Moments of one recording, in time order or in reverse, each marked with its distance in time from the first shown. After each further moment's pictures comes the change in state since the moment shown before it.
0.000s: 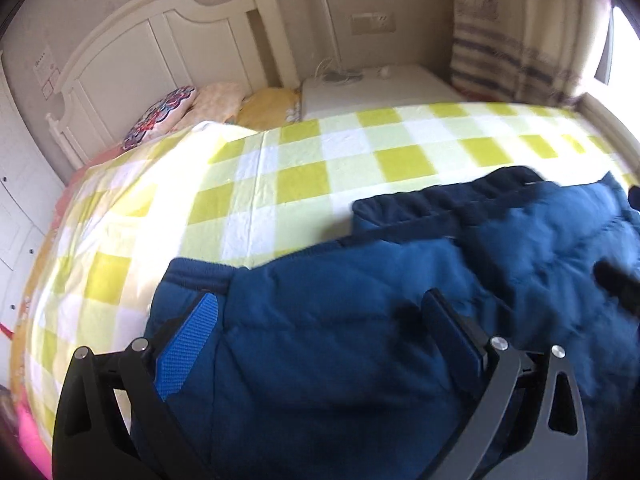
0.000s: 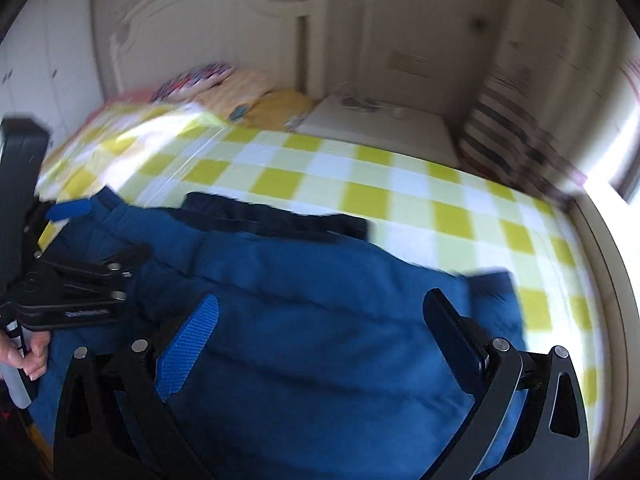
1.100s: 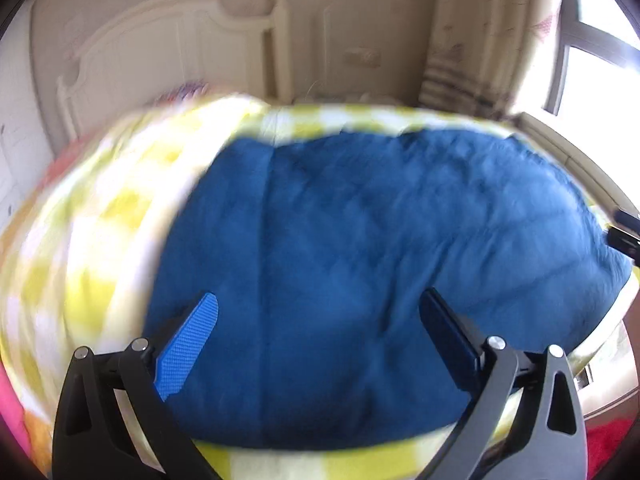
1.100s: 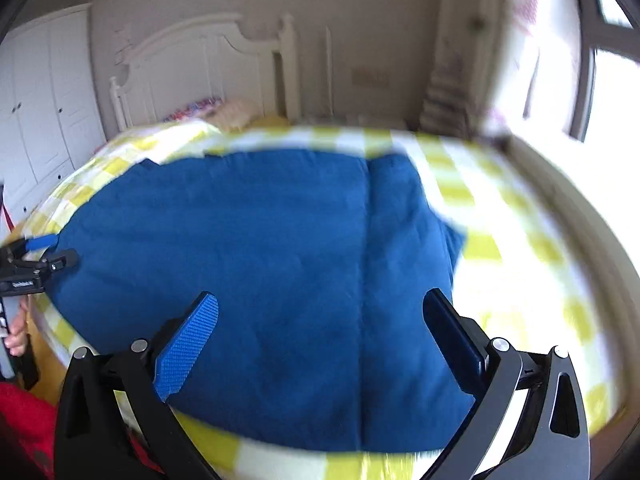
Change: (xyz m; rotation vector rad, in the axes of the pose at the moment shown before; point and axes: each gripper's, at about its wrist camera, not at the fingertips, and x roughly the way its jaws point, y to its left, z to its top) left arm -0.133 0.034 -0.165 -0.084 -0.191 -0.145; right arm -0.136 -0.041 -0.167 0.138 -0.207 -0.021
